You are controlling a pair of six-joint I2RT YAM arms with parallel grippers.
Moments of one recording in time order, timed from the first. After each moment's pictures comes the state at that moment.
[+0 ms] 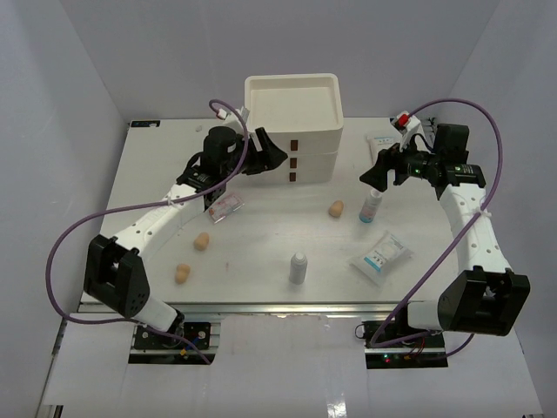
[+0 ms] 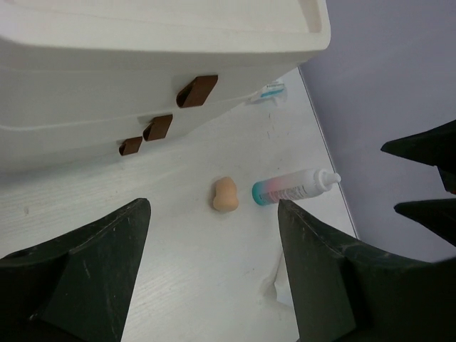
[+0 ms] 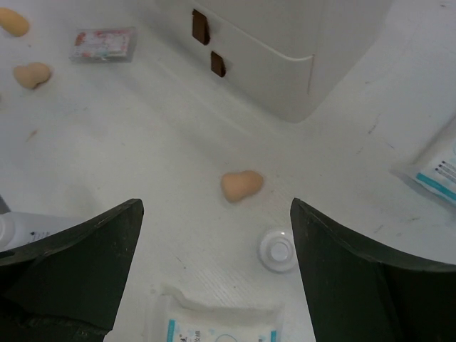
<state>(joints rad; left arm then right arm) -0.48 1.47 1.21 -0.03 0.20 -0.62 -0.05 1.31 1.25 -0.58 -0.80 -0.35</state>
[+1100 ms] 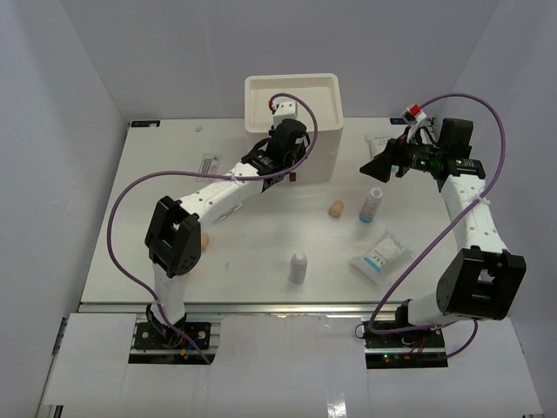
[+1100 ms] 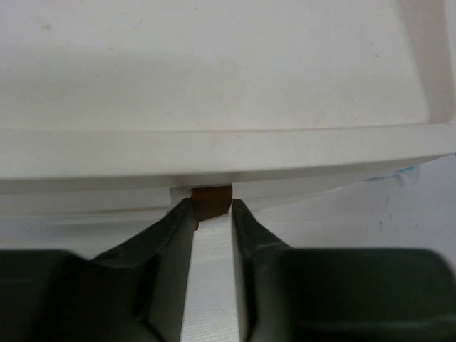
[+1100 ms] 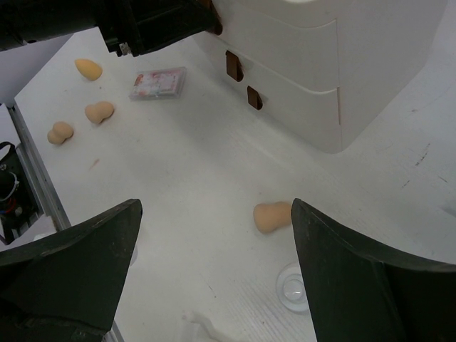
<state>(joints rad) -0.73 1.96 1.73 -0.20 -0.48 -0.49 -0.11 1.43 1.28 -0.45 -1.06 -0.18</state>
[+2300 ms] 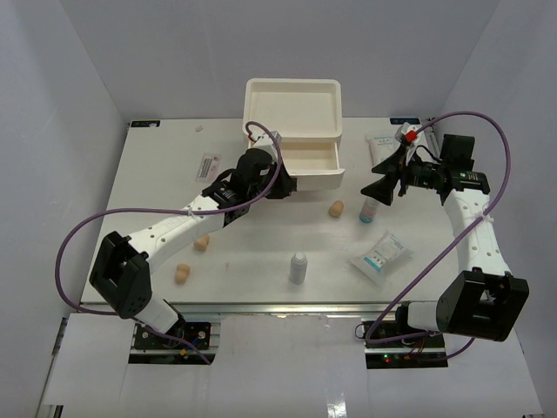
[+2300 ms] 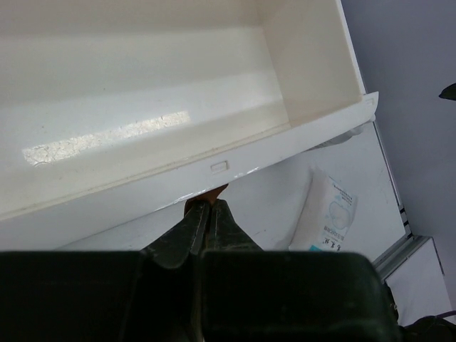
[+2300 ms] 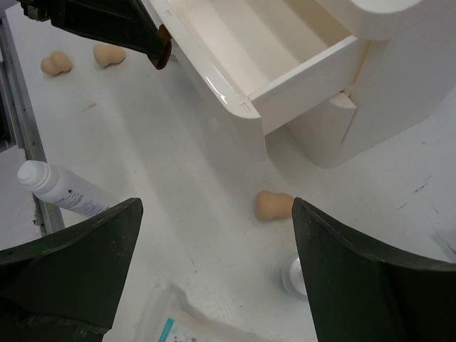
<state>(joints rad) -0.73 1.53 1.22 -0.13 -0.04 -0.59 -0.12 1.31 1.19 -0.62 -1.17 -0.57</state>
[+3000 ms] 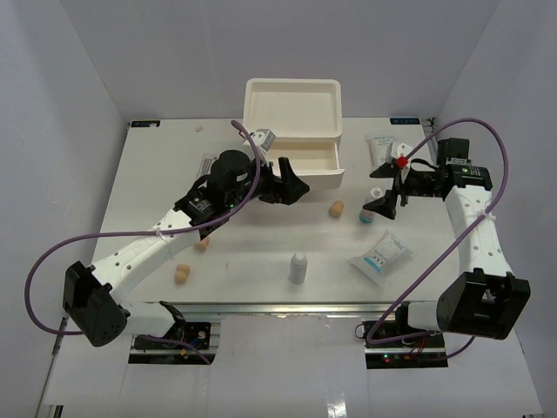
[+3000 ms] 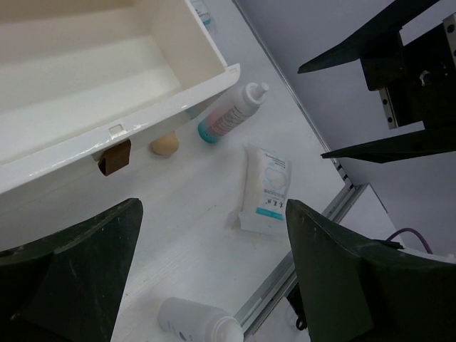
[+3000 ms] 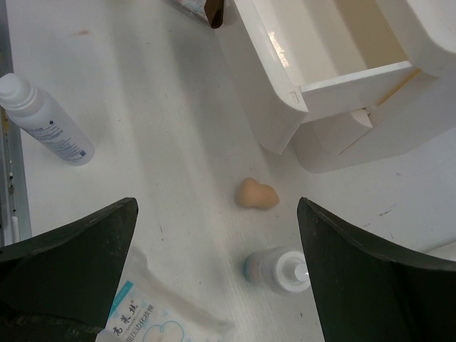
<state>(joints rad) -0.74 1.33 1.18 -0.13 0.13 -0.52 -0.11 1.32 1.25 -0.98 -1.17 -1.15</state>
